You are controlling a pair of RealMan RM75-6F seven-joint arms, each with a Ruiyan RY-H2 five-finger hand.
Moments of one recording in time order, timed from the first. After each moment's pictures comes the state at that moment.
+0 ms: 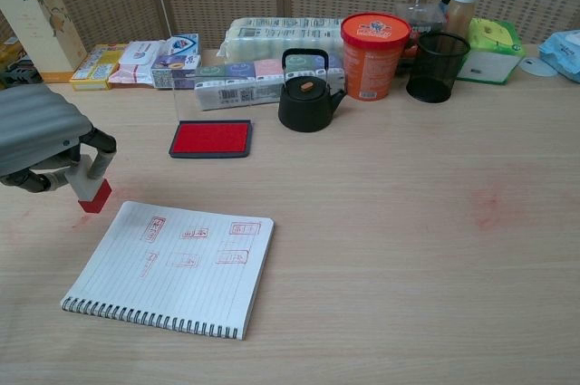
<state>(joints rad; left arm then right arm) -0.53 -1.42 0.04 -1.41 1.58 1.08 0.46 0.09 -0.90 0.06 -1.67 -1.43 1.29 0.56</state>
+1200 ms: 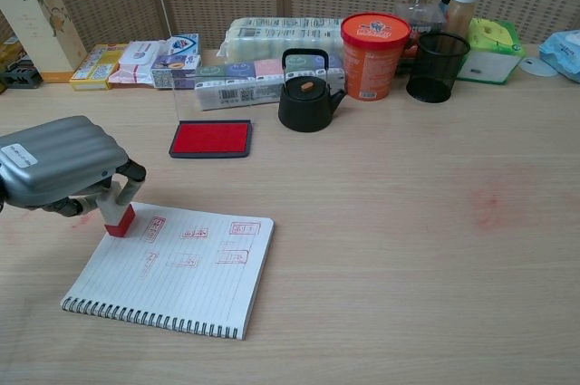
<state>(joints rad) -0.56 -1.53 0.05 -1.34 1.56 1.02 0.50 0.09 -0.89 0.06 -1.67 -1.43 1.29 0.58</state>
